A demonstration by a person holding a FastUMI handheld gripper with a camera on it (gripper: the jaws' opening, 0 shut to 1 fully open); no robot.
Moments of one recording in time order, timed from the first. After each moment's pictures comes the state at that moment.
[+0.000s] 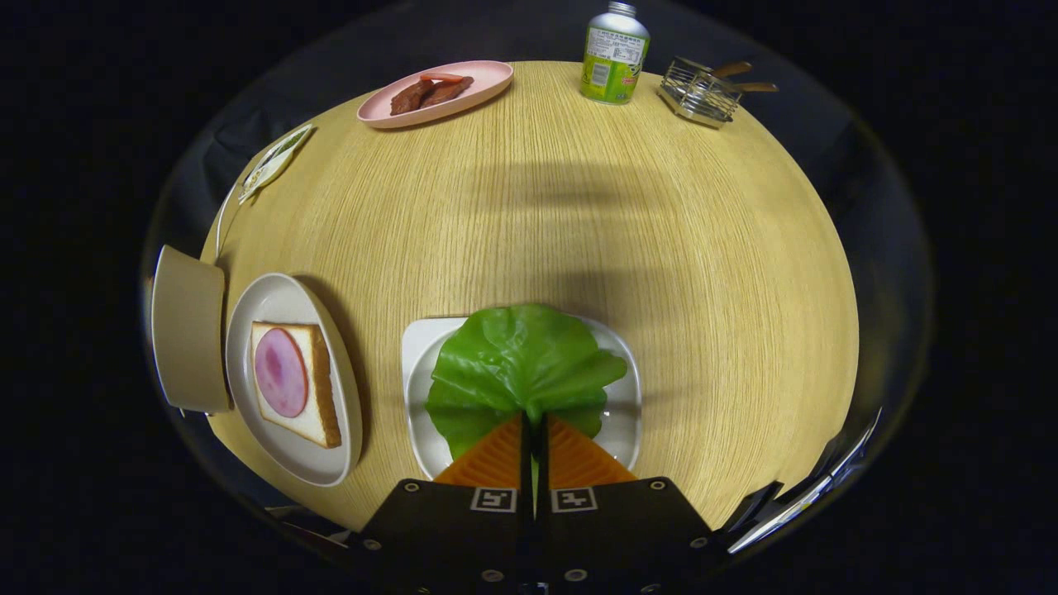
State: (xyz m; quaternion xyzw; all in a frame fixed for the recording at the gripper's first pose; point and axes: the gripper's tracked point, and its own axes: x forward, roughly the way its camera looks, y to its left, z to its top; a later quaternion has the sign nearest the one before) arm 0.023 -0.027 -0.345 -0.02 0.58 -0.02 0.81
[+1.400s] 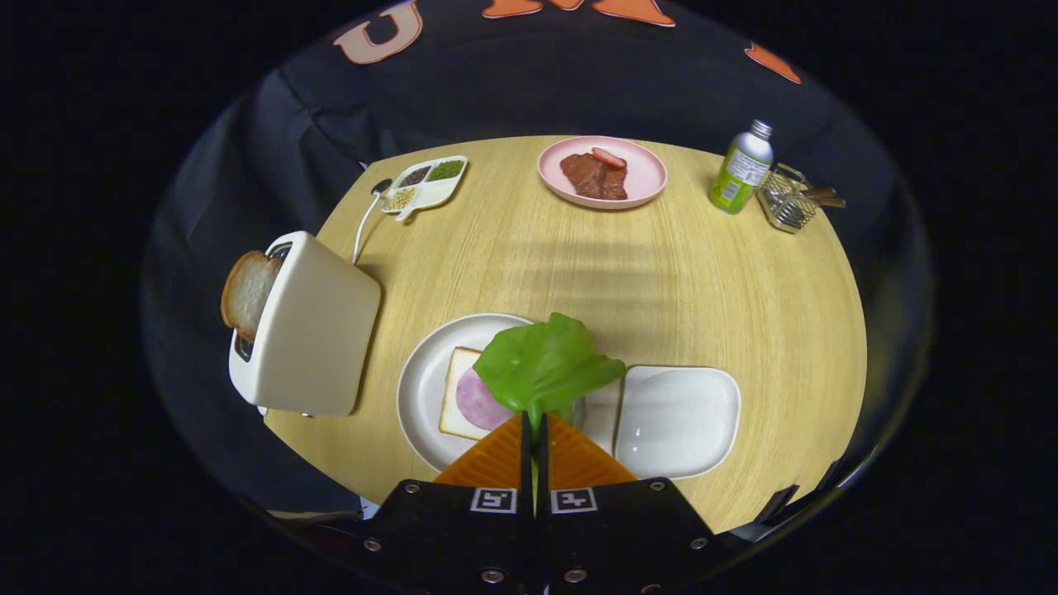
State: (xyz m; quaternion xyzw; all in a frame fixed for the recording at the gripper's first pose) arm 0.015 0.140 -0.246 -0.03 0.50 0.10 0.86
